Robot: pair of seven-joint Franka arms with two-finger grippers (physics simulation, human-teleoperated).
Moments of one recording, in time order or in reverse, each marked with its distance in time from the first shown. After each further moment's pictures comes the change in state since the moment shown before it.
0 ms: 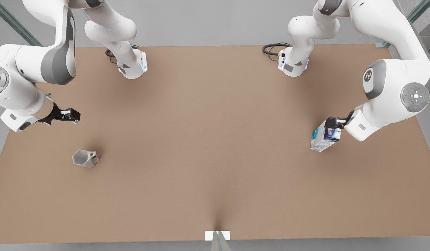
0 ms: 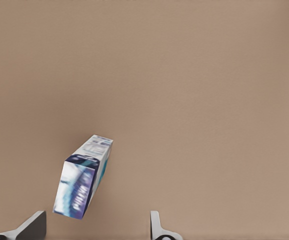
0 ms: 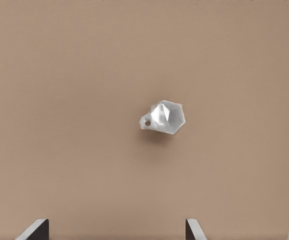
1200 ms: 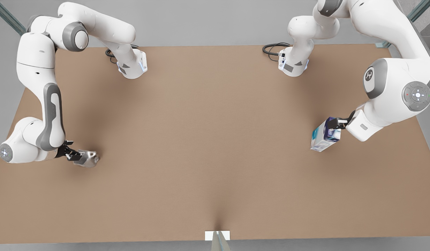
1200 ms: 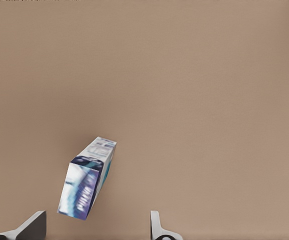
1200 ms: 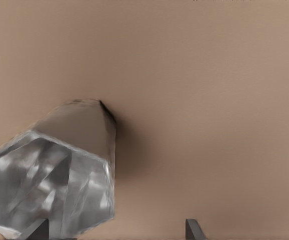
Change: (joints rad) left arm -0.002 0.012 -0.002 0.032 0.016 -0.011 -0.008; right arm -0.331 0.468 -0.002 -0.146 0.248 0.337 0.419
